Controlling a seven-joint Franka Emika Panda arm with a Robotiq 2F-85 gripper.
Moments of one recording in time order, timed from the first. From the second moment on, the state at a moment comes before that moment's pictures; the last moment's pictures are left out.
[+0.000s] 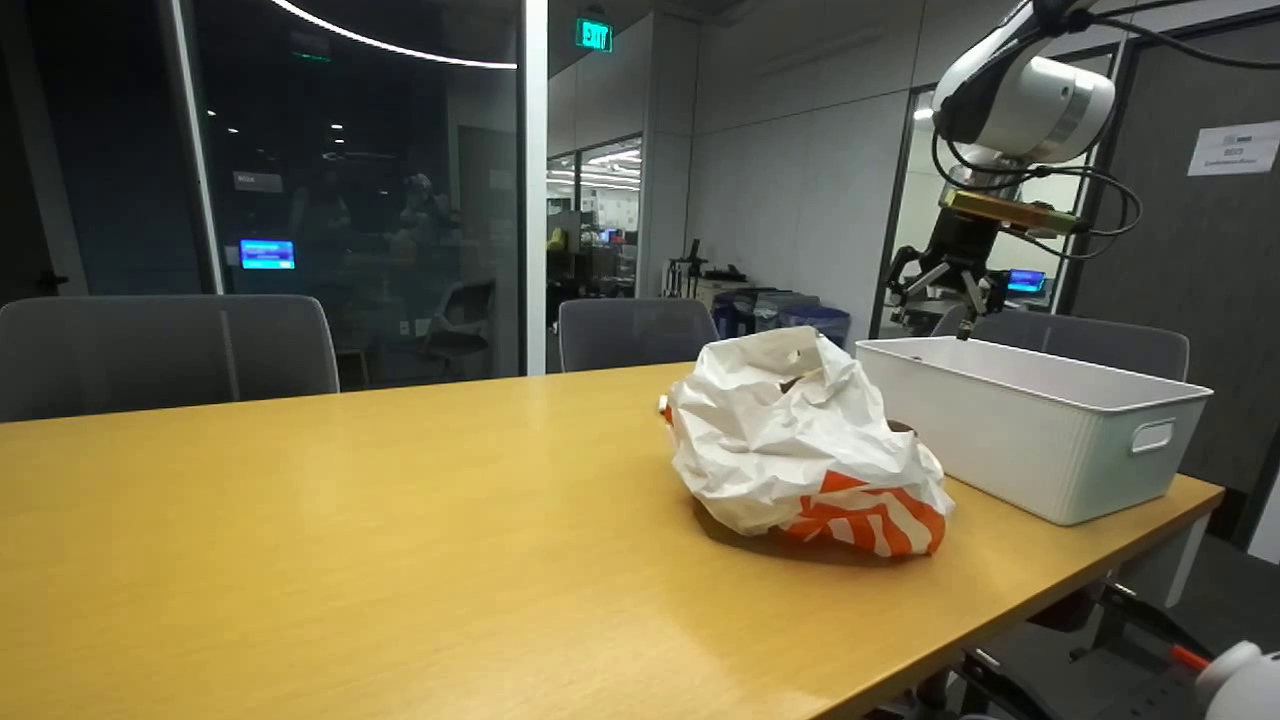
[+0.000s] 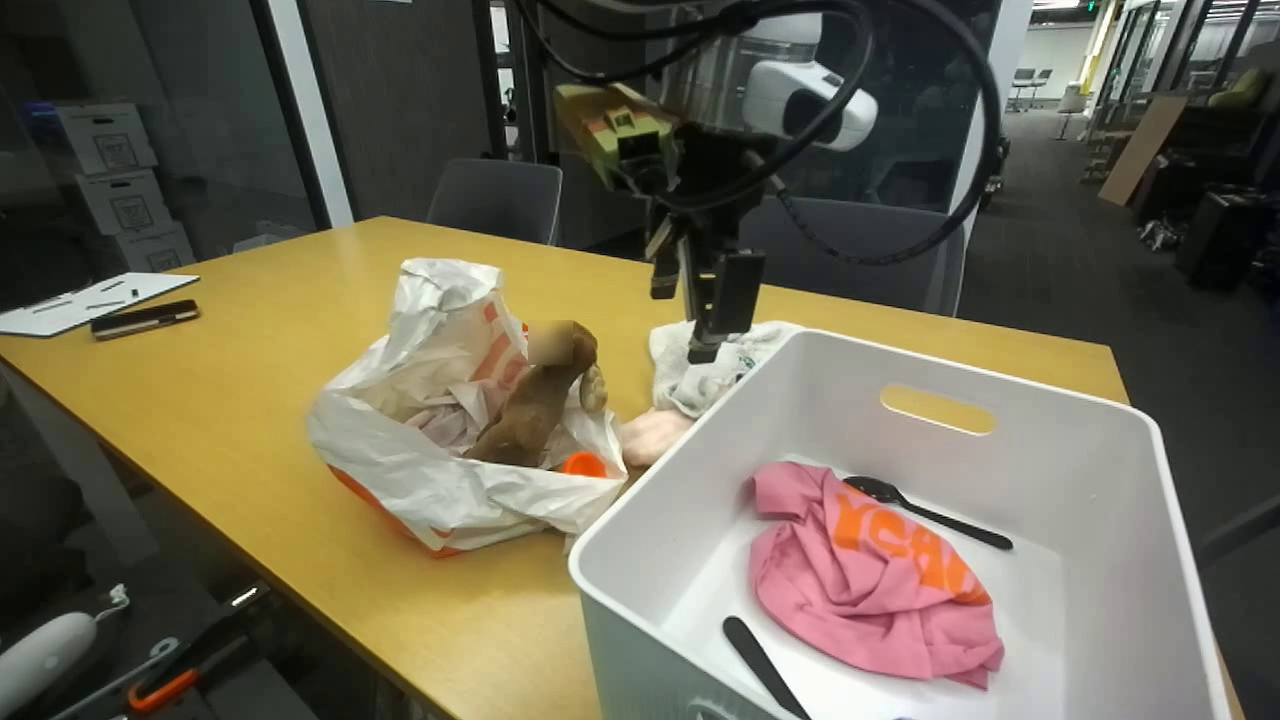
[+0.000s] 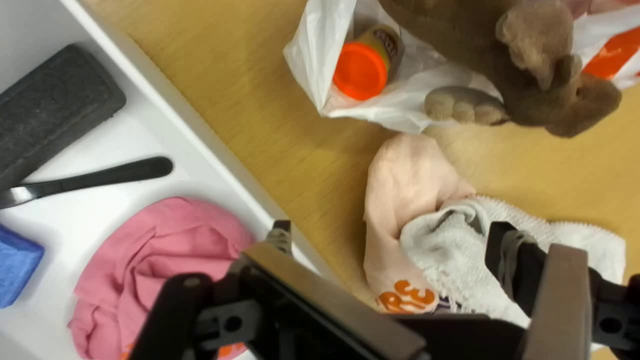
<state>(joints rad) -0.15 -0.02 -0.16 -2.22 0.23 2.18 0.18</state>
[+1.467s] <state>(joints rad) -0.24 -0.15 -0.24 -2.26 0.12 2.12 0.26</state>
